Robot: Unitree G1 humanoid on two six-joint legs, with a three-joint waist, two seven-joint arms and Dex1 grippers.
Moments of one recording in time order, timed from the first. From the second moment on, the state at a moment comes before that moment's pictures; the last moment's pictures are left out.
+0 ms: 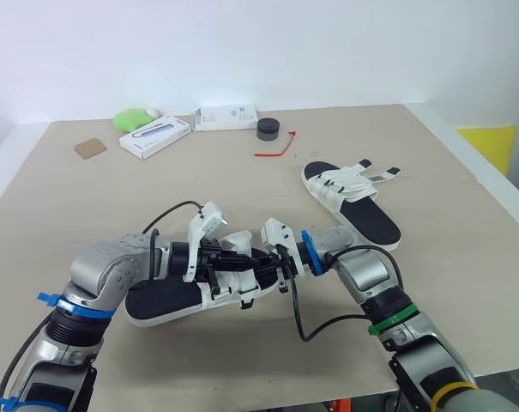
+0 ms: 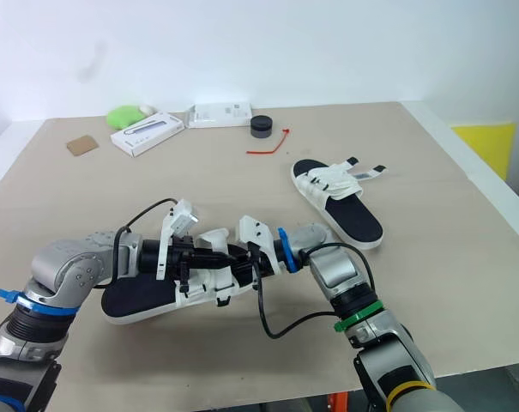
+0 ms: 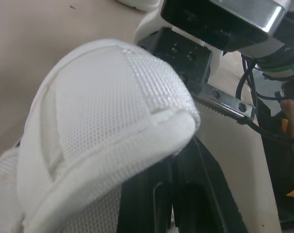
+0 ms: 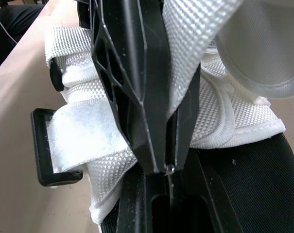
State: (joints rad) left arm -0.51 0.56 -0.15 -0.25 -0.72 1.03 -0.87; right arm -0.64 -0.36 0.38 0.22 0.17 0.35 1.29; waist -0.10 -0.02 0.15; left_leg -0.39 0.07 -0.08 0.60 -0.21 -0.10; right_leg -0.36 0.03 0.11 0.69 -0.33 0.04
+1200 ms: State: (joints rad) left arm -0.46 0.77 -0.18 -0.35 -0.79 0.95 -1.21; right arm -0.64 -0.36 0.38 0.23 0.18 0.35 1.29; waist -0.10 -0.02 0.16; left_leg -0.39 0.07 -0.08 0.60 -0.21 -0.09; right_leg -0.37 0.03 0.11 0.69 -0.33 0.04
